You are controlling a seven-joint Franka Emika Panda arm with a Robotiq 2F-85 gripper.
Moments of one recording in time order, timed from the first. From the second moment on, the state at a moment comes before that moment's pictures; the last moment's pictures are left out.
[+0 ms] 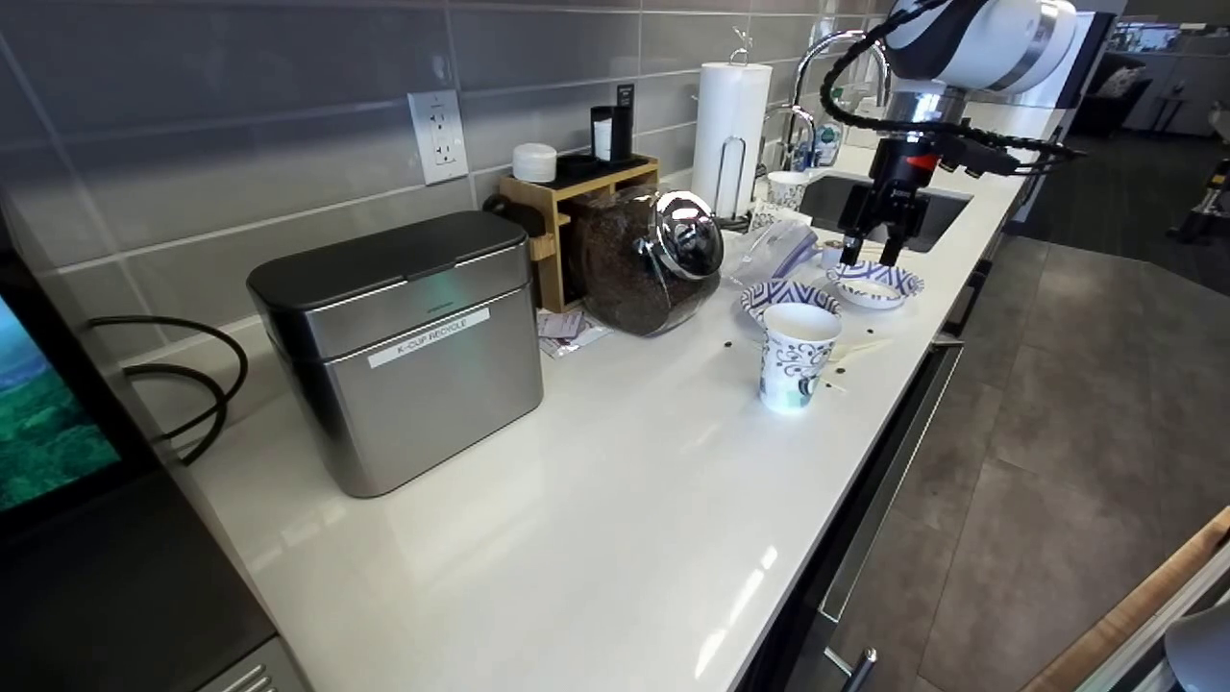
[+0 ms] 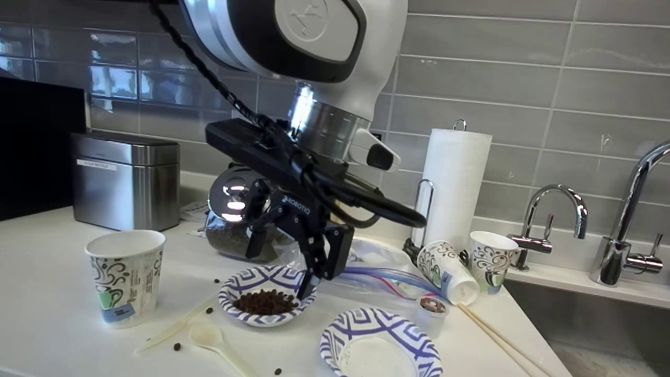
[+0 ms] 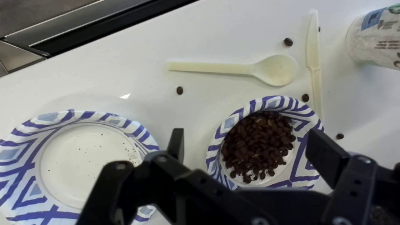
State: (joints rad) arm -0.09 0.07 -0.09 -2.20 0.23 2.16 -0.35
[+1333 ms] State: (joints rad) arm -0.19 0.33 -0.04 -1.92 0.43 2.04 -0.65
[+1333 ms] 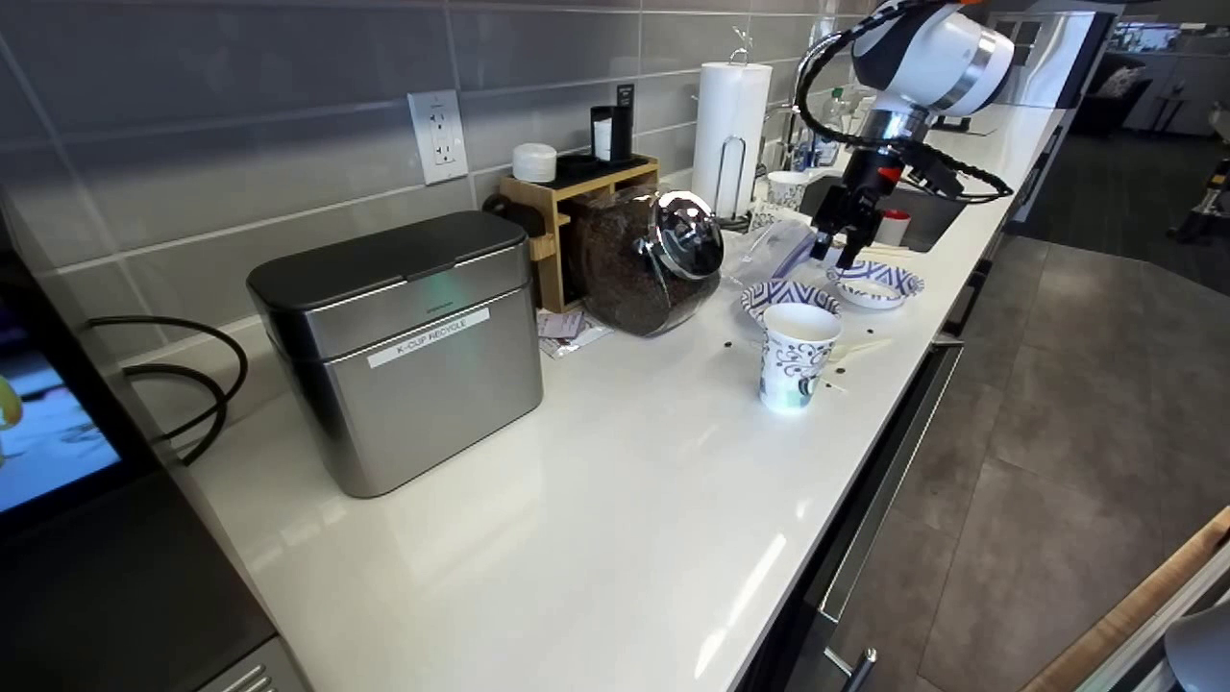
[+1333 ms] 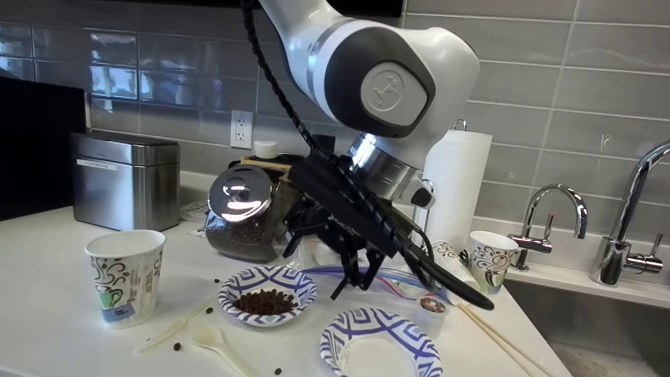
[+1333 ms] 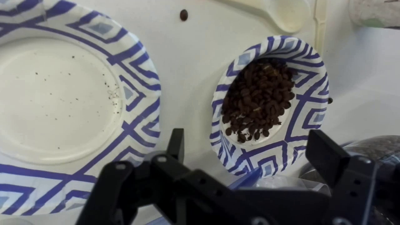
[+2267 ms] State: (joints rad) arm -0.19 0.44 0.01 -1.84 0.43 2.04 -0.65
